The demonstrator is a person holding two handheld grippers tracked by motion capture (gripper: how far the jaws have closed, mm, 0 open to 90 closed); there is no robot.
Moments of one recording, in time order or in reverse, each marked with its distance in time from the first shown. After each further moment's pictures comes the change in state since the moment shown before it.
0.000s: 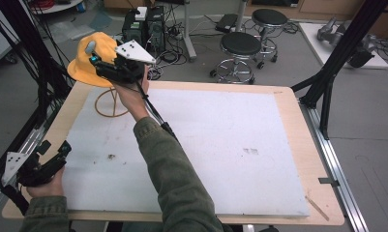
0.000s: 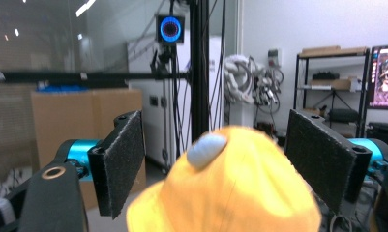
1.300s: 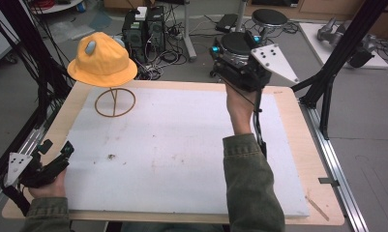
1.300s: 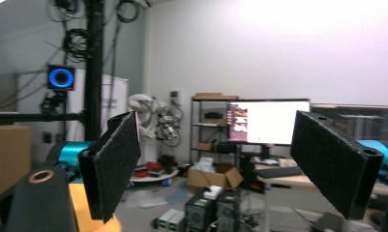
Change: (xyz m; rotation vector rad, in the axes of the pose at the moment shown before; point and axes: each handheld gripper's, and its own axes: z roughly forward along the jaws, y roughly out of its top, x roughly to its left) left arm -0.010 0.002 -0.003 -0.031 -0.027 0.062; right arm -0.113 0.101 -0.236 -0.138 -0.382 -0.125
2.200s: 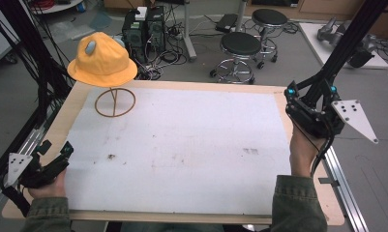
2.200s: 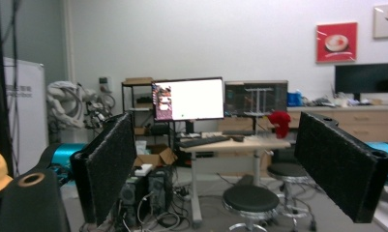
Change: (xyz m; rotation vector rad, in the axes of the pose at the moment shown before) left arm -0.002 0.001 -0.002 0.005 0.026 0.008; right arm -0.104 -0.023 -0.136 0.049 -0.275 -0.023
